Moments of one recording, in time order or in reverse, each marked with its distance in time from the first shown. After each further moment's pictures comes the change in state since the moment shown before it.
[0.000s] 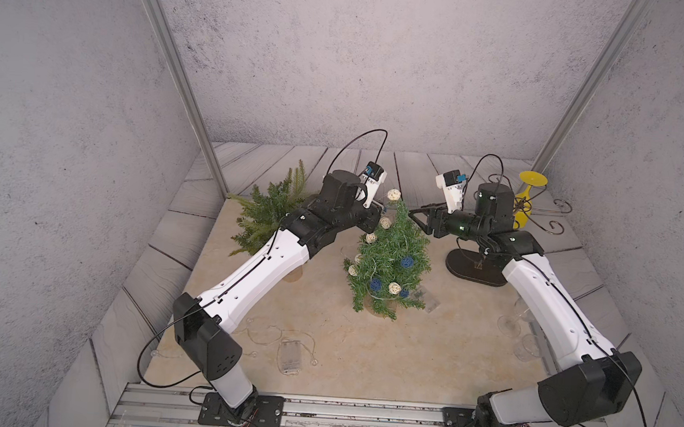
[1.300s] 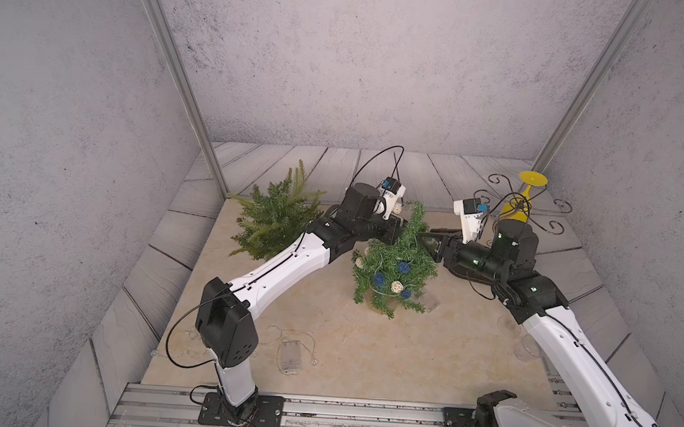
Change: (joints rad) left arm -0.053 0.105 -0.013 0.150 0.249 -0.191; right arm 0.073 -0.340 -0.316 0.102 0.068 0.169
